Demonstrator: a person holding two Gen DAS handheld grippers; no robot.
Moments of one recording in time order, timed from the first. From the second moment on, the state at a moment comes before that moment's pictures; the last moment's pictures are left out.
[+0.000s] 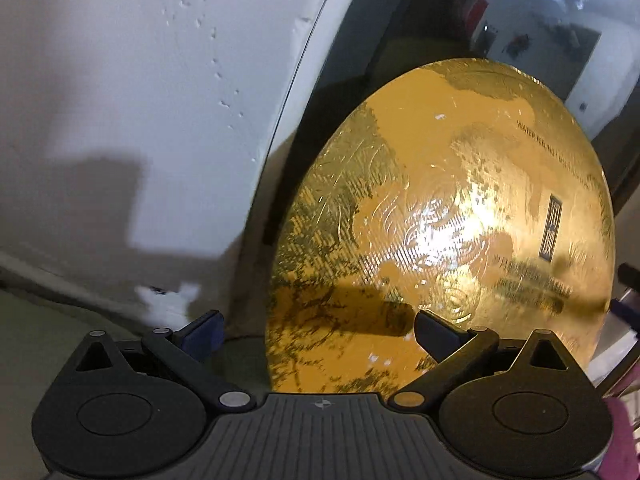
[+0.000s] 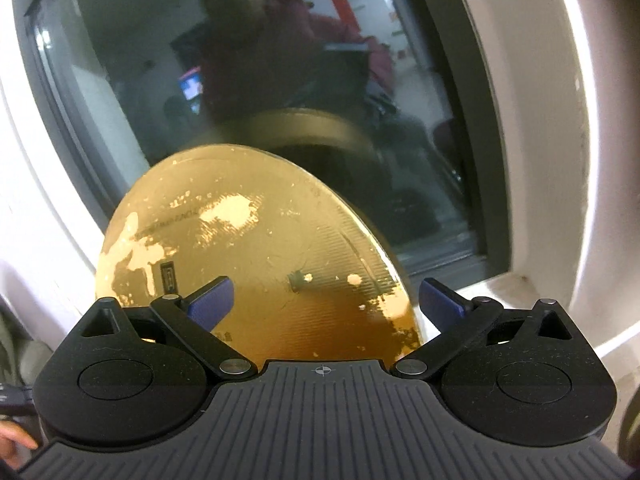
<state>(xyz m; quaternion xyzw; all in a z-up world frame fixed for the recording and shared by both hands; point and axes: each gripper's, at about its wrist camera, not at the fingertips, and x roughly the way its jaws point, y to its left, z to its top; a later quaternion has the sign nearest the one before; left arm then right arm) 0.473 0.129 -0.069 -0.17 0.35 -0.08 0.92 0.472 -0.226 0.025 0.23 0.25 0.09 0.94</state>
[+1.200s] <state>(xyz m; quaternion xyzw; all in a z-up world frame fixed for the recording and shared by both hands) 0.256 0.070 0.093 -0.17 0.25 -0.08 0.95 0.261 -0.207 0.184 0.06 0.19 0.07 0.98</state>
